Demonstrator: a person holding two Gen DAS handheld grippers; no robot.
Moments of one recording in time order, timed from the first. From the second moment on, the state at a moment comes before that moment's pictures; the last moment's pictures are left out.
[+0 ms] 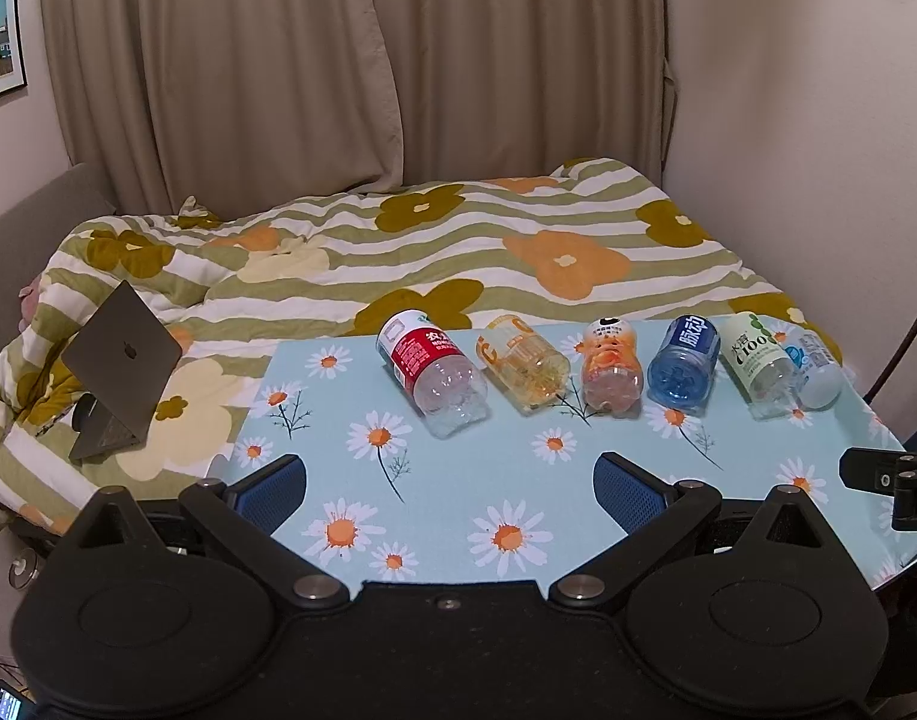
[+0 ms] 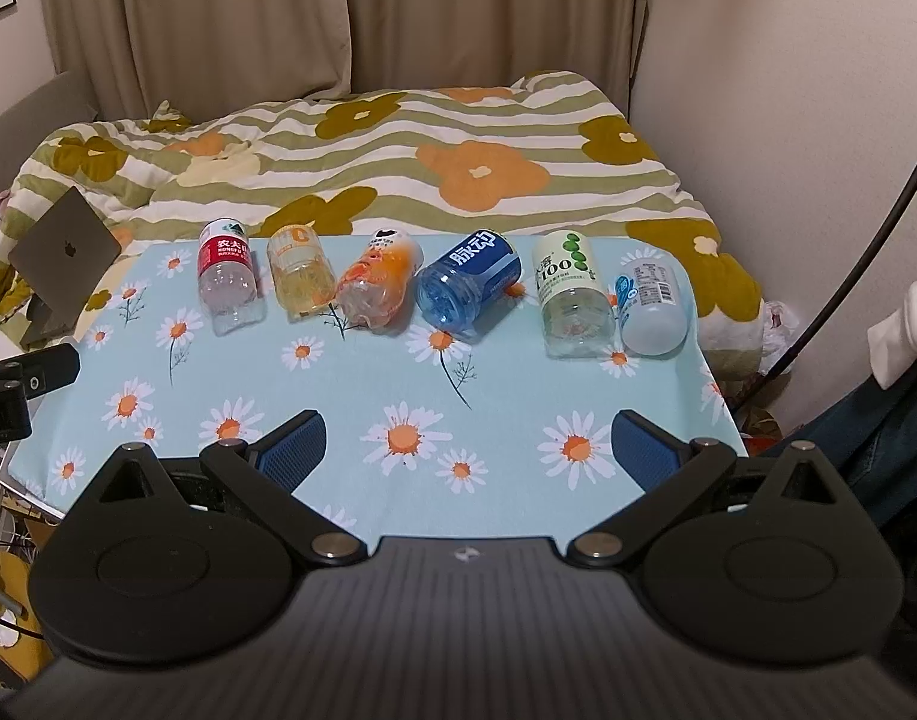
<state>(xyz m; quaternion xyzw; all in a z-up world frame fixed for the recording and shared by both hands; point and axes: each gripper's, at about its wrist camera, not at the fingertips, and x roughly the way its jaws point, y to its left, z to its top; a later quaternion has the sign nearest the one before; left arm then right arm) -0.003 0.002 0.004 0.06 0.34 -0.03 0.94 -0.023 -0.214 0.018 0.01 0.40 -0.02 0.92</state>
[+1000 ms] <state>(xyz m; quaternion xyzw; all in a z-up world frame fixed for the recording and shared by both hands) 0.049 -0.059 -0.025 0.02 0.41 0.01 0.91 0.060 -0.321 -0.015 0.02 0.43 -0.03 0.90</state>
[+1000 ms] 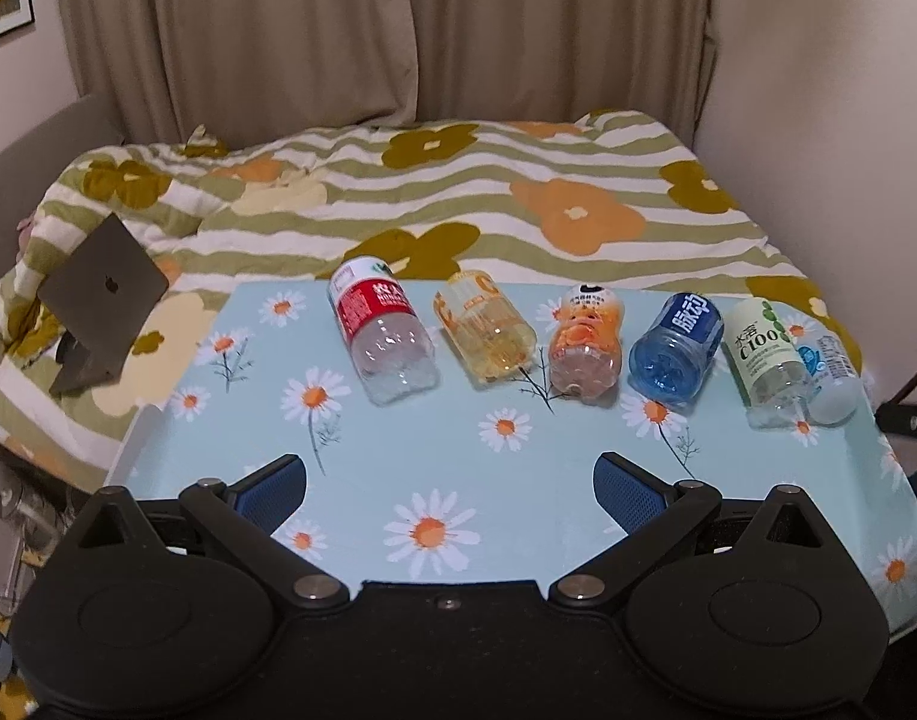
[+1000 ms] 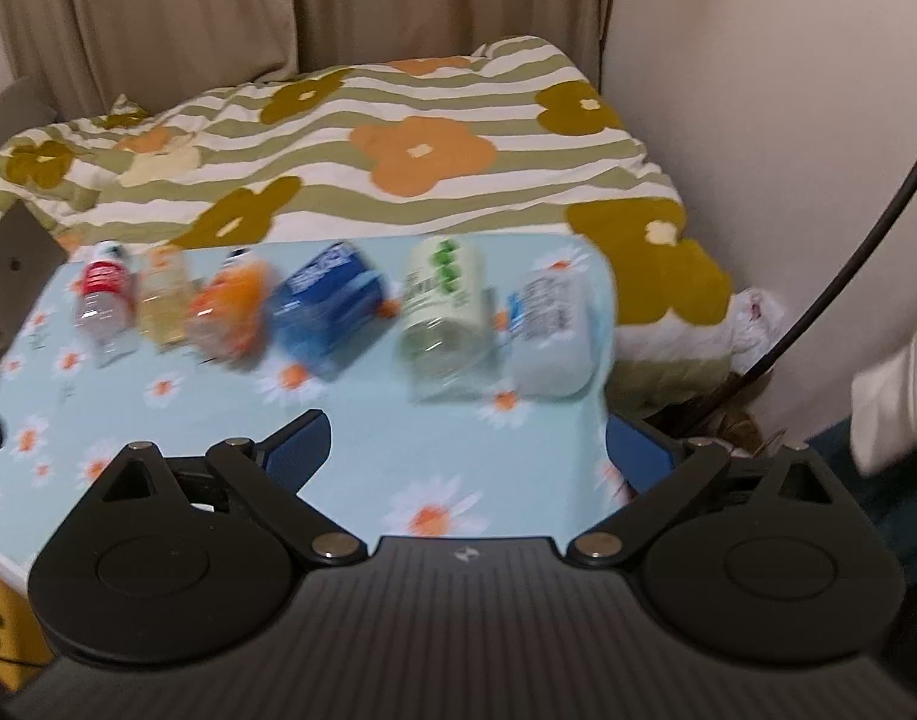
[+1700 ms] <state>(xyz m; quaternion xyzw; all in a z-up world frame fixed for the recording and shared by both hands) 0.090 -0.105 -0.076 0.03 0.47 0.06 0.88 0.176 -0.389 -0.103 0.00 0.46 0.01 0.89</state>
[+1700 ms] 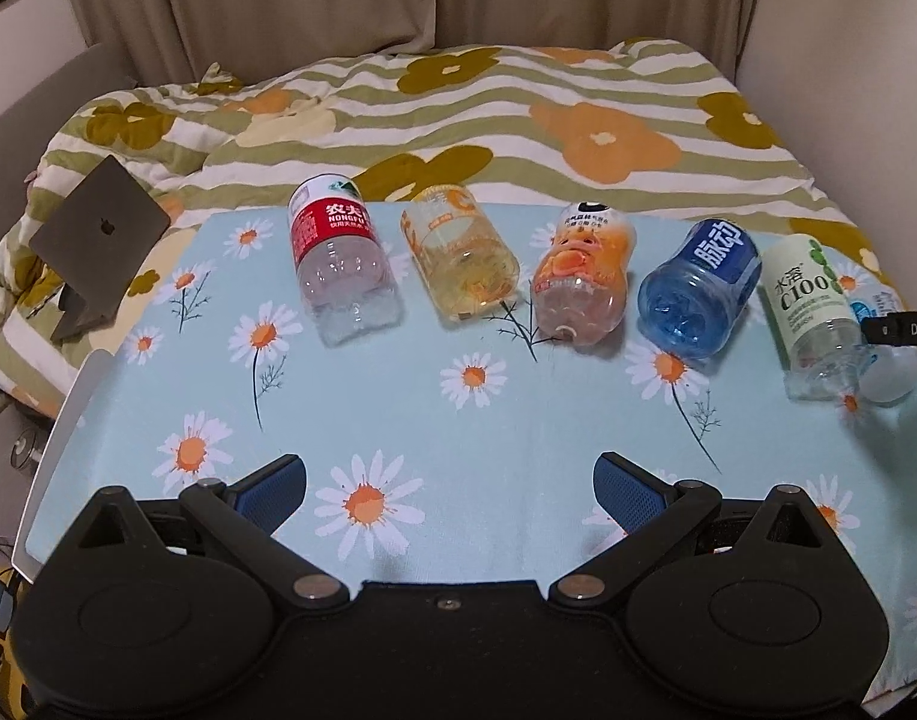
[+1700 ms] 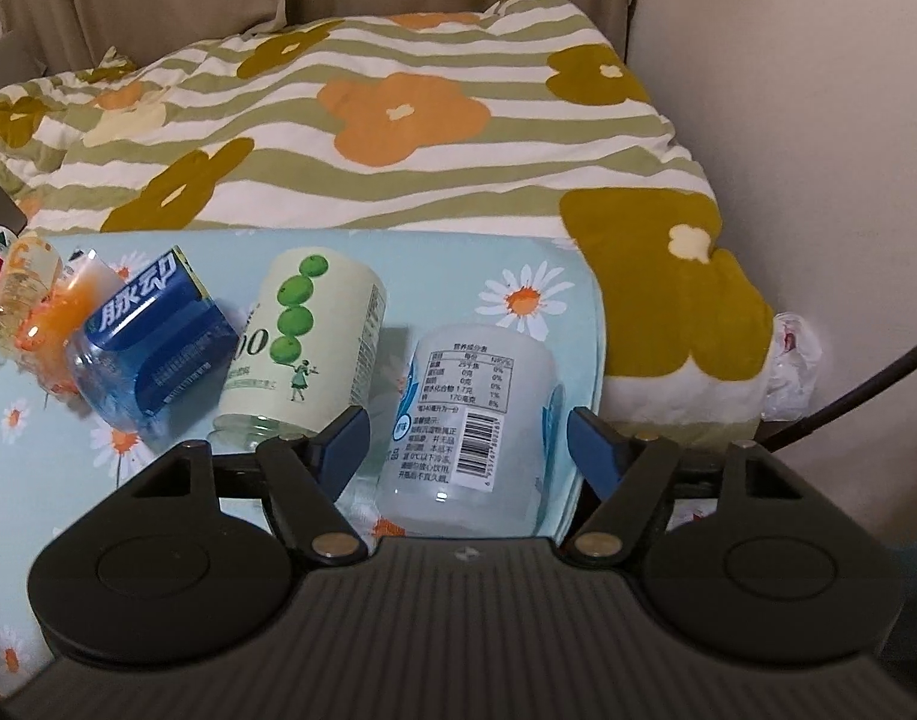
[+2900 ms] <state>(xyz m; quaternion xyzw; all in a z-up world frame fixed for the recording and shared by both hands) 0.069 -0.044 -0.050 0.03 0.44 0.00 0.90 0.101 -0.292 -0.042 0.03 0.46 0.03 0.89</state>
